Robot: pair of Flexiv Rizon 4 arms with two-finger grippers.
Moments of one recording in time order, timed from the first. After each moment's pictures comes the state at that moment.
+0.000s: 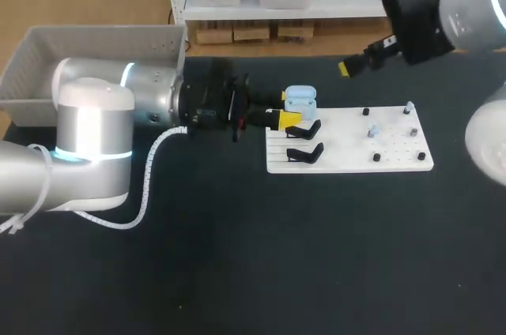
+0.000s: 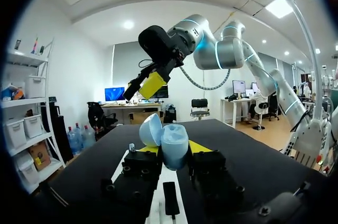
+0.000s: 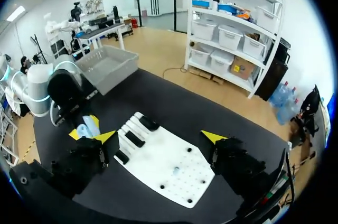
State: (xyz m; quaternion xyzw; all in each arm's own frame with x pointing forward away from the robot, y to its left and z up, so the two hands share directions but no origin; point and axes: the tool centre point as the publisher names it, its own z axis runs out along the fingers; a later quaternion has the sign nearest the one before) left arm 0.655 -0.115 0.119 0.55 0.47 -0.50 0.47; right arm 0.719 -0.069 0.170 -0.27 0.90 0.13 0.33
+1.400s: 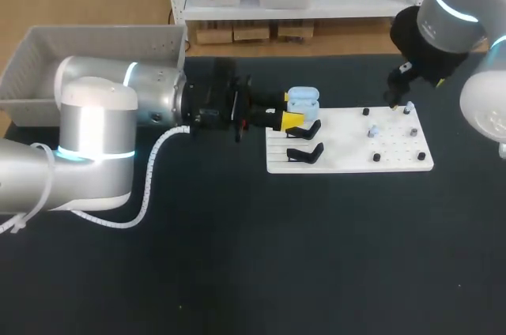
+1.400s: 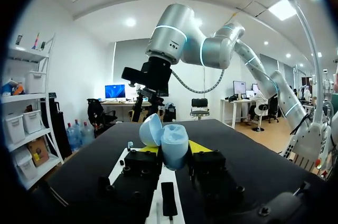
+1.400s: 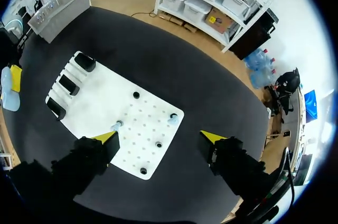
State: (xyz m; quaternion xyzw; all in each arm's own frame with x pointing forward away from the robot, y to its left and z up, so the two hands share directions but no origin) left arm 0.655 -0.120 0.118 0.55 0.48 -0.51 0.46; right arm 0.728 -0.165 0.077 -0.25 0.96 -0.04 0.15
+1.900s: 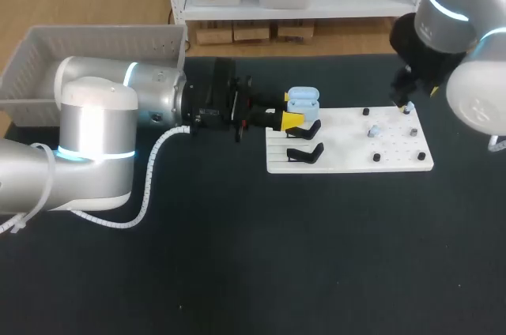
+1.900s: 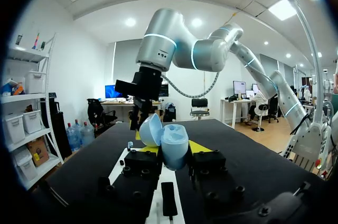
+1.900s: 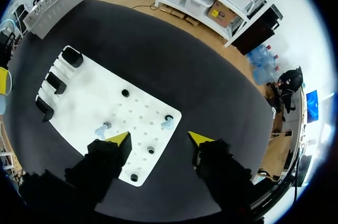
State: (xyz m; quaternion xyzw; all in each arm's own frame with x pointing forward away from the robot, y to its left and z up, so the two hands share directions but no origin) left arm 0.655 -0.120 0.118 0.55 0.48 -0.51 0.46; right arm 0.741 -0.177 0.050 -0.25 0.96 -0.04 0.12
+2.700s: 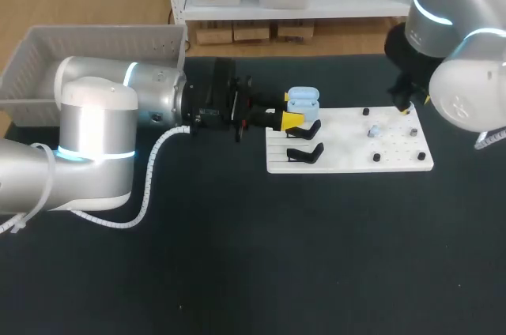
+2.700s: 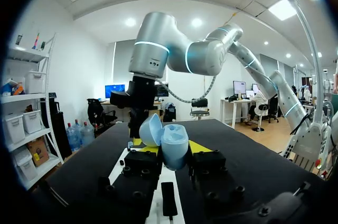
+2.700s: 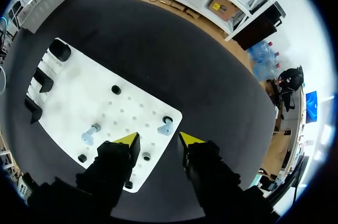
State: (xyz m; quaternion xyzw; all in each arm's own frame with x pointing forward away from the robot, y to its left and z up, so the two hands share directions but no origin) left arm 0.655 -0.120 0.118 0.55 0.48 -0.51 0.46; right arm 0.749 -0.180 0.028 -0.25 0.96 -0.06 0.09
